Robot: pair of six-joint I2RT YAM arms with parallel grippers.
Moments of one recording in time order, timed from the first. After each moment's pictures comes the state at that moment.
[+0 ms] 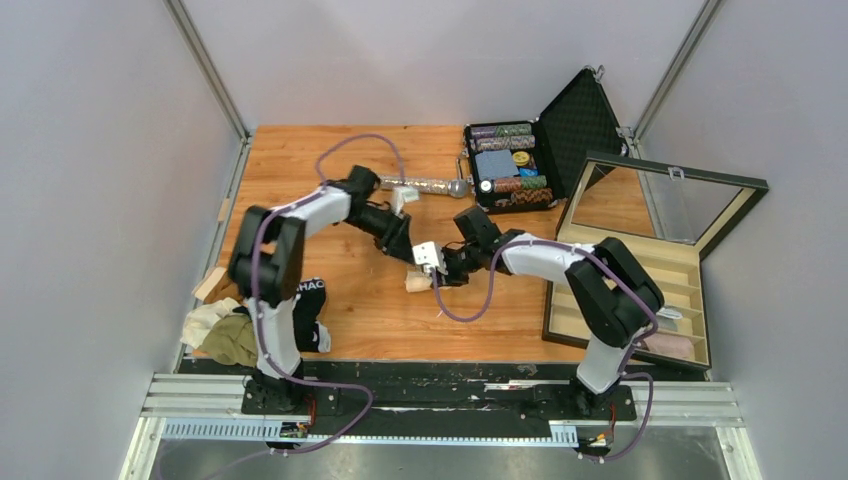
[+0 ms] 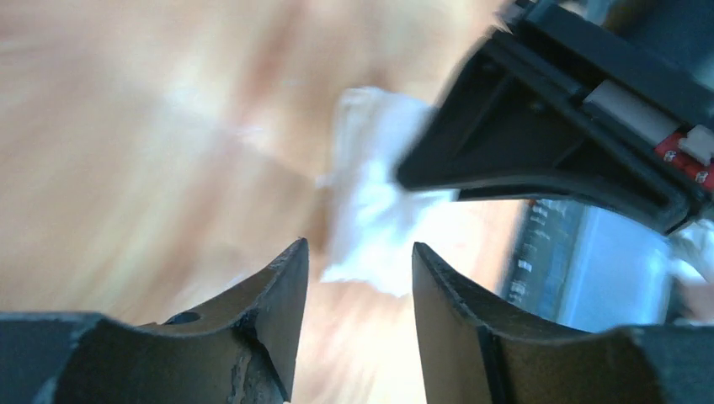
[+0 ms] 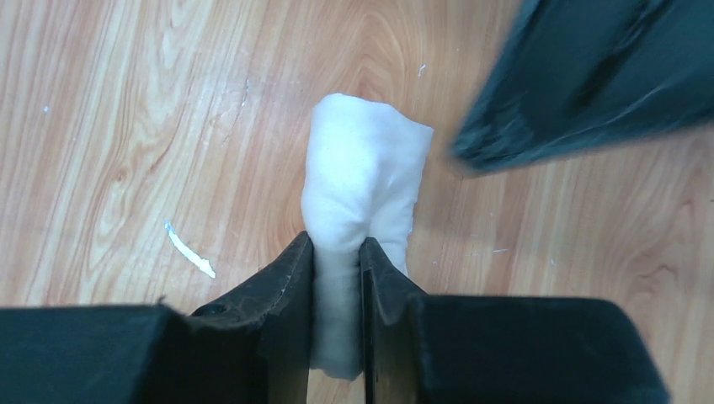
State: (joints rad) left arm -0.37 2.05 1.41 -0.80 1.04 0.48; right arm 0.67 1.74 0.95 -0.13 -0.68 -1.00
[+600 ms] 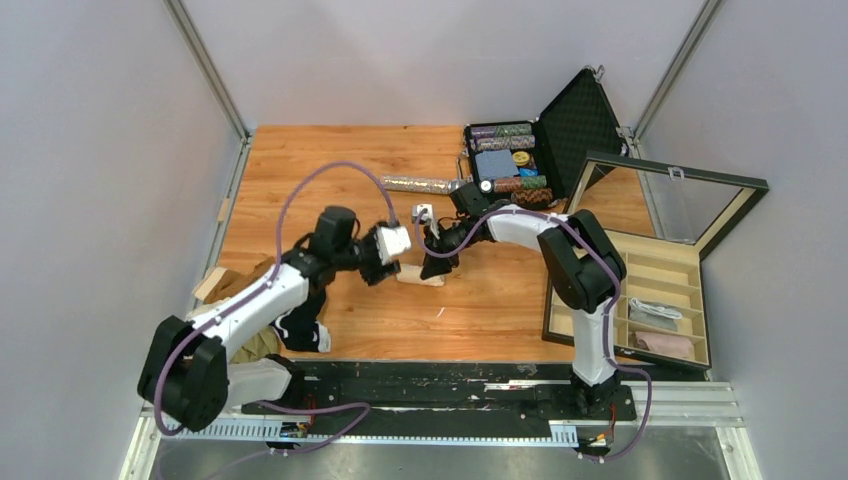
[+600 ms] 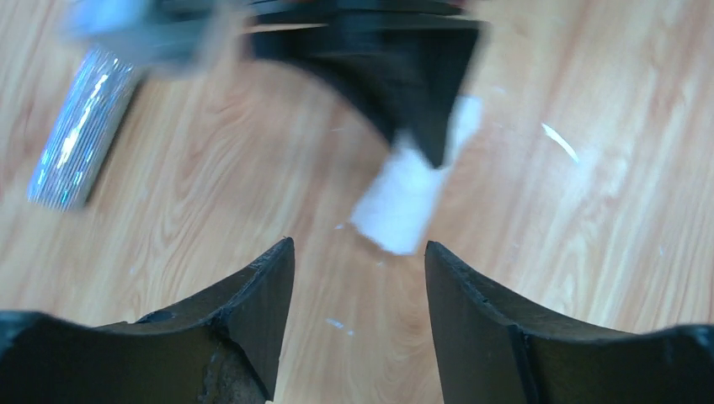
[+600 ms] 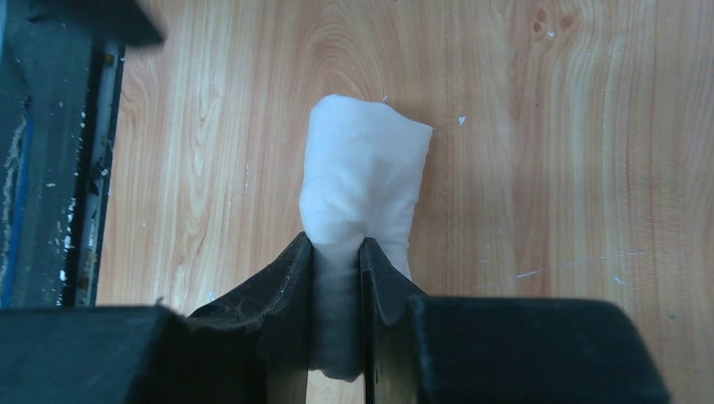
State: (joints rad) left arm -0.42 1.26 0.80 -0.21 0.51 0.53; right arm 0.58 2.03 1.30 -0.35 -0.95 -0.60
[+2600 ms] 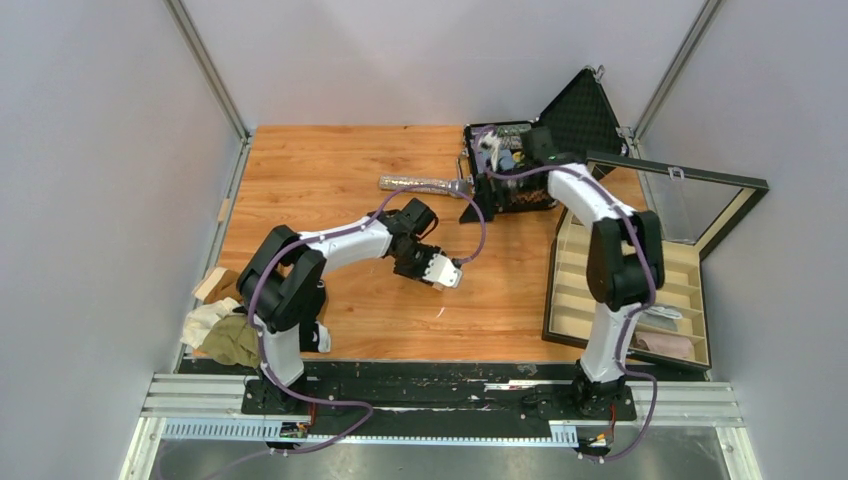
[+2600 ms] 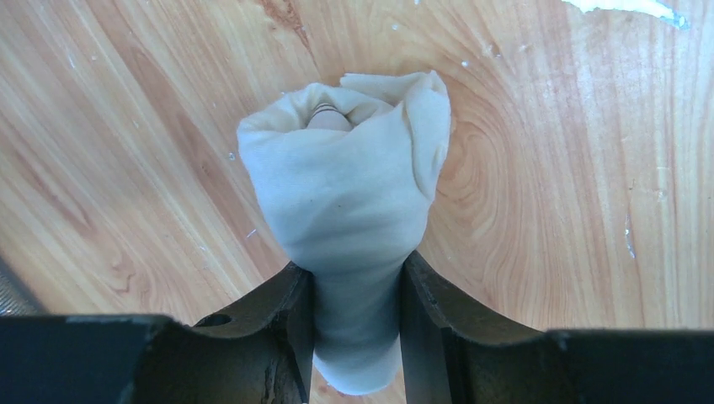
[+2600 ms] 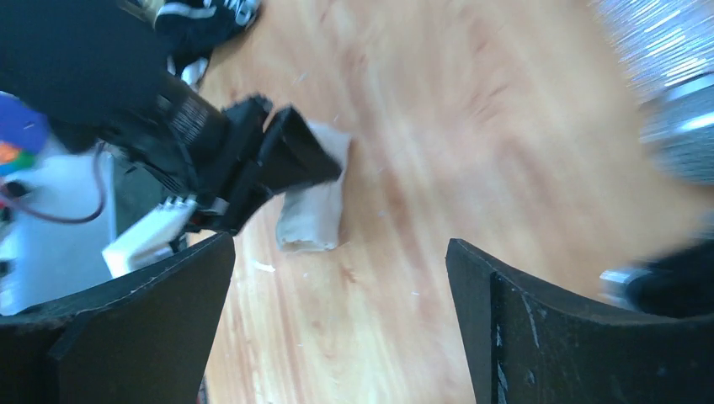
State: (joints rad) left arm -0.71 1.84 1.16 -0.54 0.29 1.30; right arm 0.25 1.99 1.52 -0.62 -1.07 -0.36
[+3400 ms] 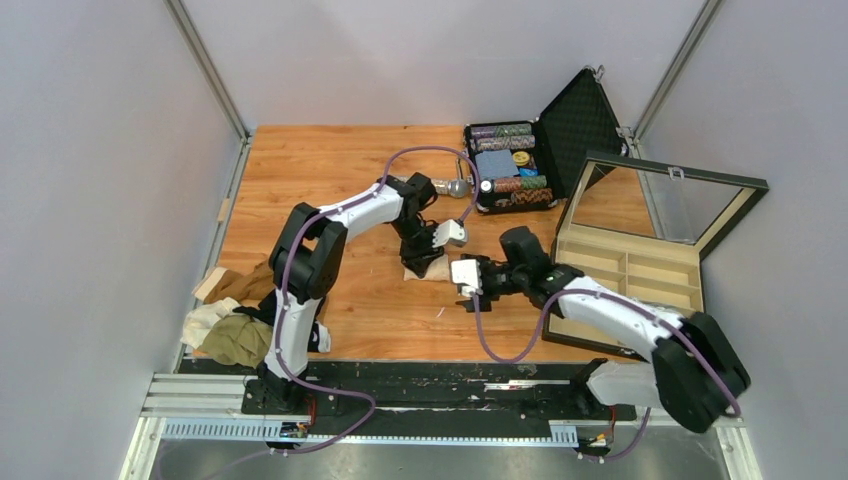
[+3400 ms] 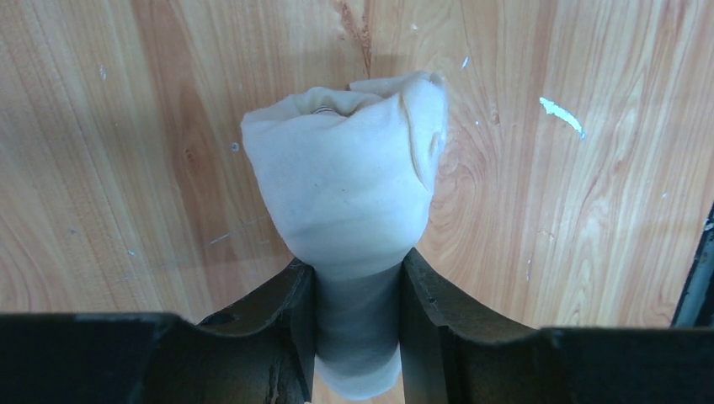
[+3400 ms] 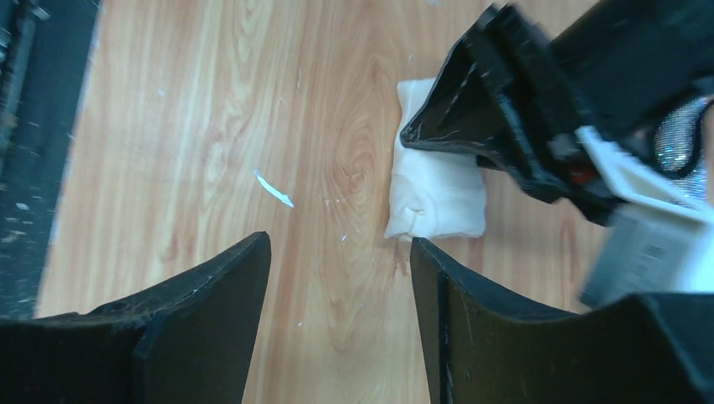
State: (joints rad) left arm -0.62 2.13 1.60 -0.98 0.53 0.97; right arm 0.63 1.19 0.64 -0.12 -0.68 -0.87
